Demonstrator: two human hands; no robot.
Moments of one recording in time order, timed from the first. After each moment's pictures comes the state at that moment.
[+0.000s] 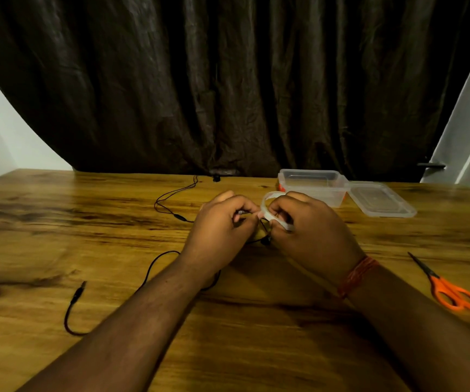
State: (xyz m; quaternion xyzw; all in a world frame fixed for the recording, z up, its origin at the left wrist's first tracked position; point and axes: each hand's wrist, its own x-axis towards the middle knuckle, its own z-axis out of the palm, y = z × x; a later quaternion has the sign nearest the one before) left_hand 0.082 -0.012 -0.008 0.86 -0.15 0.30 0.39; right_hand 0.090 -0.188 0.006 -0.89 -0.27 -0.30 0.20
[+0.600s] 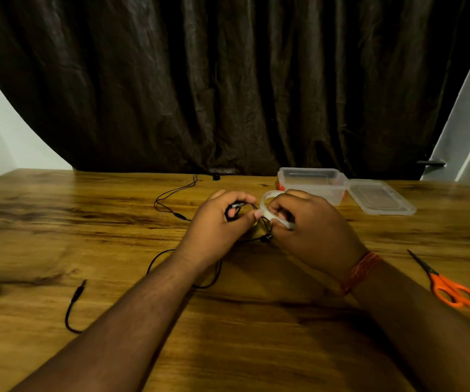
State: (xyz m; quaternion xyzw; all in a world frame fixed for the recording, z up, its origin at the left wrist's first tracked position) left_hand 0.087 -0.004 -0.009 0.83 -0.12 0.20 0.50; right_hand 0.091 -0.192 0.010 -0.89 -0.30 -0.28 0.21
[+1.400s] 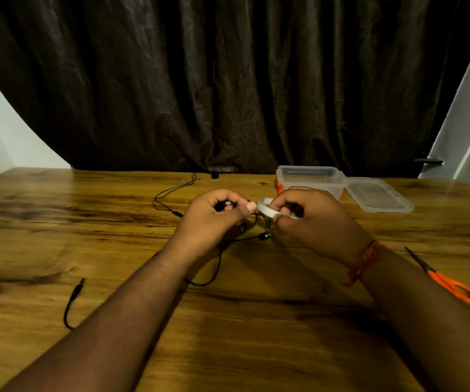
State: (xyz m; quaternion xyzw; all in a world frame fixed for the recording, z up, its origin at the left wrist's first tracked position) left_hand 0.080 -0.003 0.001 0.77 -0.09 0.14 0.61; right_hand 0.094 -0.201 0.023 -0.89 -0.28 -0.15 0.34
